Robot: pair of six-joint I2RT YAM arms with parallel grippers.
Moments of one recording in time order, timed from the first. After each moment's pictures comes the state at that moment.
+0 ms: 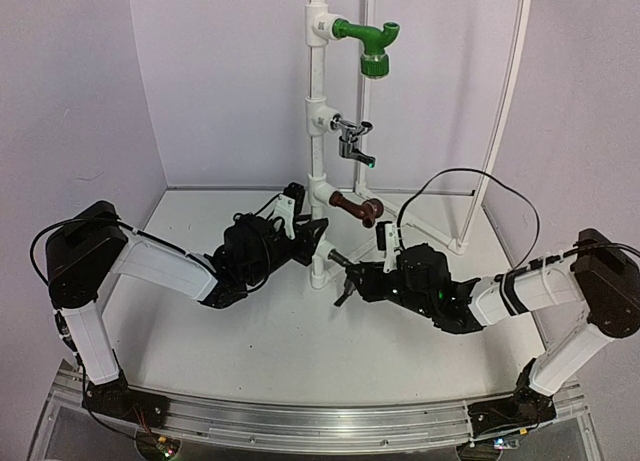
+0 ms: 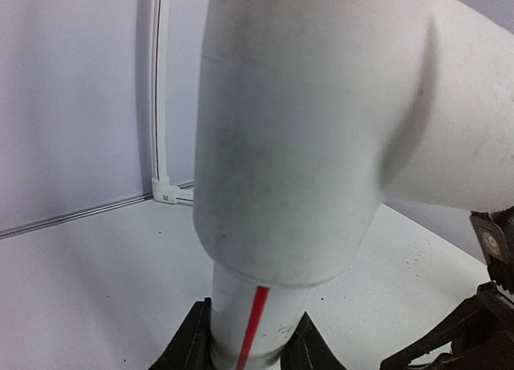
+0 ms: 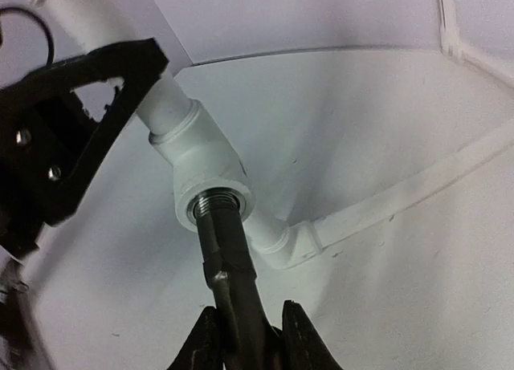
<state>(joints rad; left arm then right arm) -0.94 1.82 0.92 0.89 -0.19 -0.16 0.93 1.57 0.65 0.58 0.19 0.49</state>
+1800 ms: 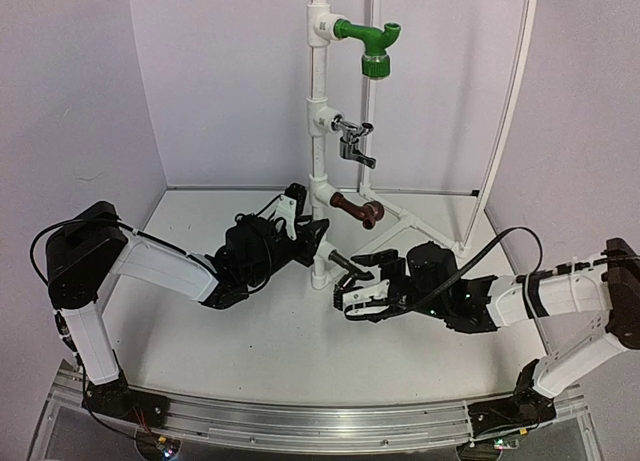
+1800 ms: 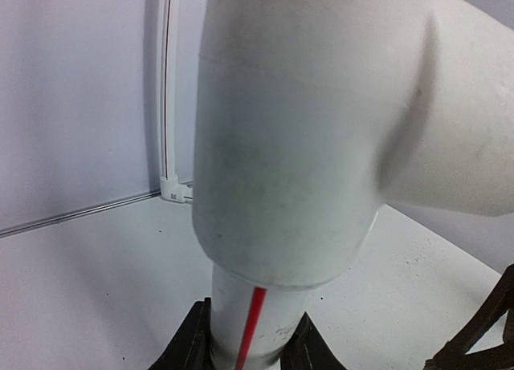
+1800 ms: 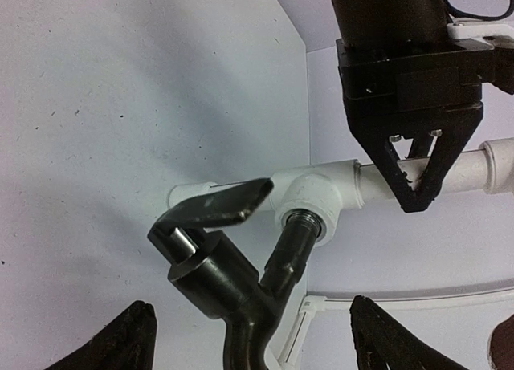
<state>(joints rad) -0.96 1.82 0.93 0.88 -0.21 -0.16 0.96 1.43 0.66 0.37 0.13 -1.18</state>
